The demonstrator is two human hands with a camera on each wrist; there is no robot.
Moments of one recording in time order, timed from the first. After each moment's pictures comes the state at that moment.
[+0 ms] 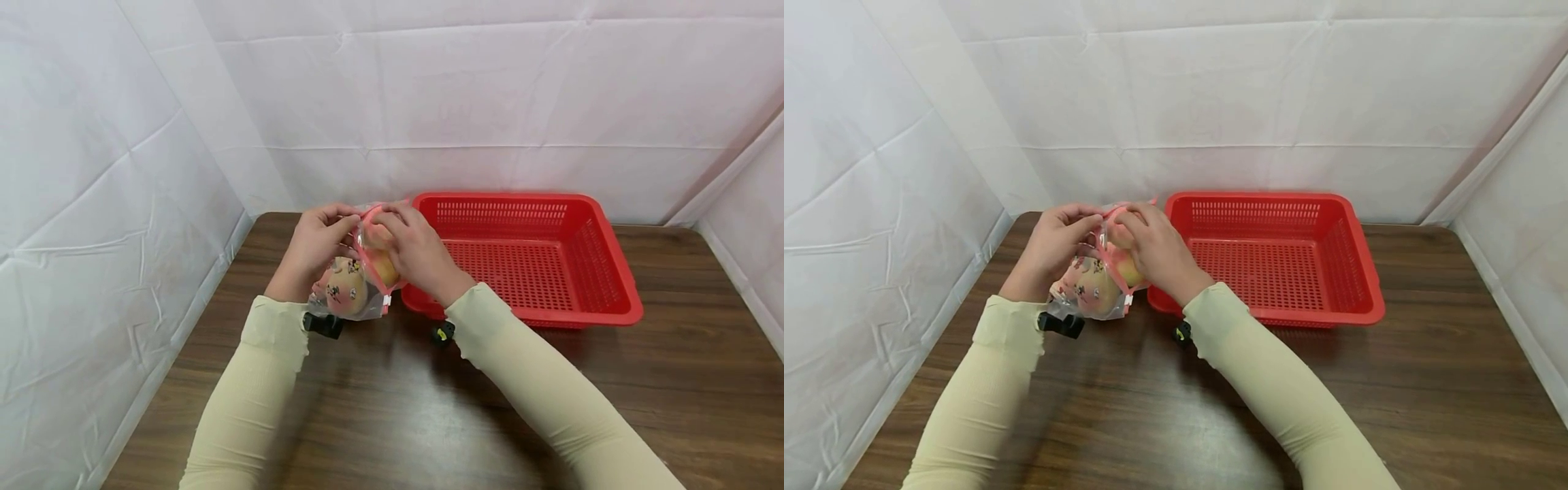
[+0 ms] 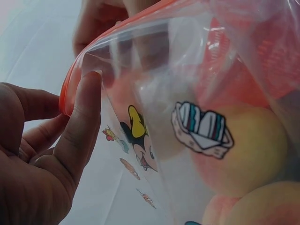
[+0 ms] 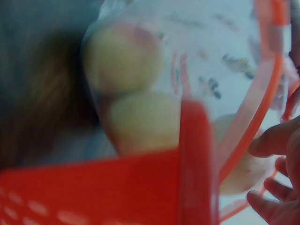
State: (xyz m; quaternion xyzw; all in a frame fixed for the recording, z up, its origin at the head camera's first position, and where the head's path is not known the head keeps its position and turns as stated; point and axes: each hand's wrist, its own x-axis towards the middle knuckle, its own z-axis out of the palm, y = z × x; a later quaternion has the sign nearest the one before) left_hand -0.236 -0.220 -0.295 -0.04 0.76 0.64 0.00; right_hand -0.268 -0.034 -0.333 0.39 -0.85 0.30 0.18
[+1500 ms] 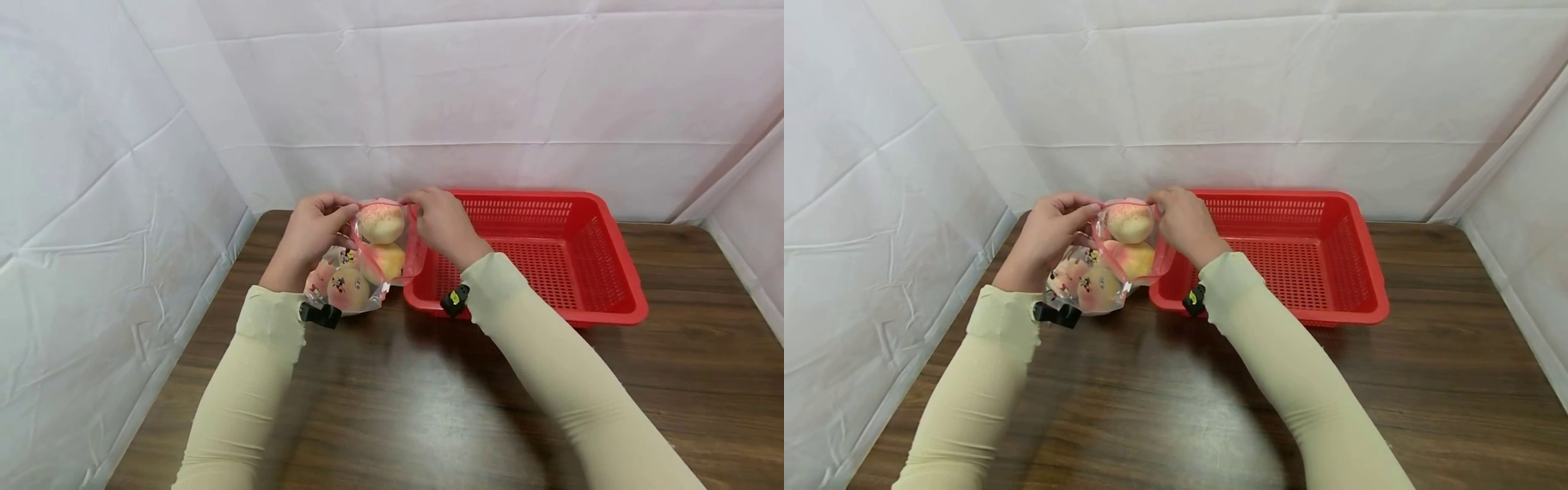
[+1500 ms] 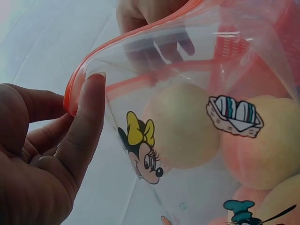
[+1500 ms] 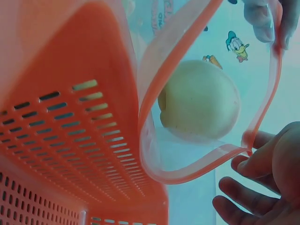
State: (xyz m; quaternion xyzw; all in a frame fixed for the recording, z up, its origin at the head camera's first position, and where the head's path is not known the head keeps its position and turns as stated) left_hand -0.239 -0.224 -0.277 -0.04 0.78 0.62 0.00; right_hand -0.307 -0.018 -0.310 0.26 -0.92 0.28 0.05
